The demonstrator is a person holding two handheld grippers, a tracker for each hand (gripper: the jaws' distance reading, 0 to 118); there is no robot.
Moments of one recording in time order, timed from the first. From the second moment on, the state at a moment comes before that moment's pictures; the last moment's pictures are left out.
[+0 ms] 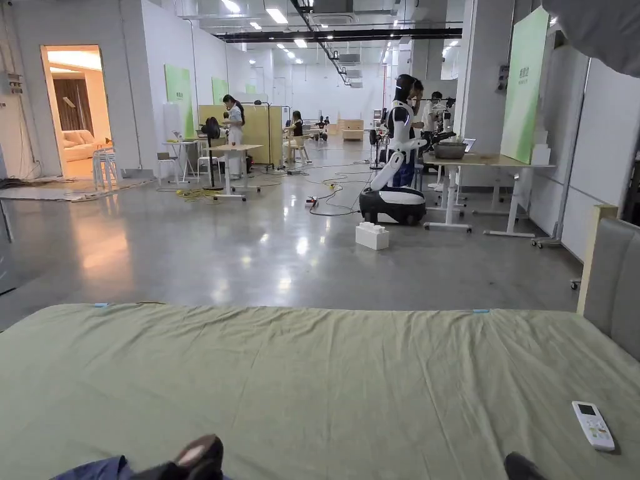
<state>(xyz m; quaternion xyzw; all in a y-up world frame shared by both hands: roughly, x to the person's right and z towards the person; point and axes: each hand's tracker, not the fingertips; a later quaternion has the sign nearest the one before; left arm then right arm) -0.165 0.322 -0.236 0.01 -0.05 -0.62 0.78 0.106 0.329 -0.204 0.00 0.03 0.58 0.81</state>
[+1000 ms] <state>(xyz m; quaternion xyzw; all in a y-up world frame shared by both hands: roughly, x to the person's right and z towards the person) -0.233 0.323 -0.197 -0.07 -0.08 0.02 0.99 0.183 0.312 -0.170 -0.06 -0.05 -0.09 0.99</state>
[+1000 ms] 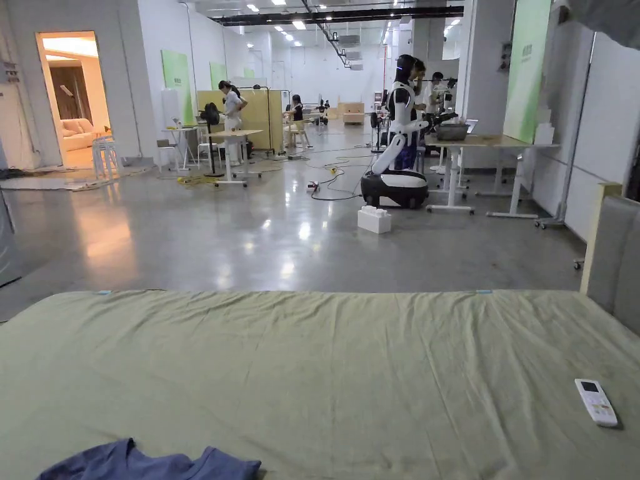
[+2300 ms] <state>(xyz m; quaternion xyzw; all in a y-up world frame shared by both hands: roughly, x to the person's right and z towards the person) -0.311 0.290 -0.254 -0.16 -0.02 0.02 0.99 0.173 0.277 -0.178 -0.13 0.01 -0.06 0.99</state>
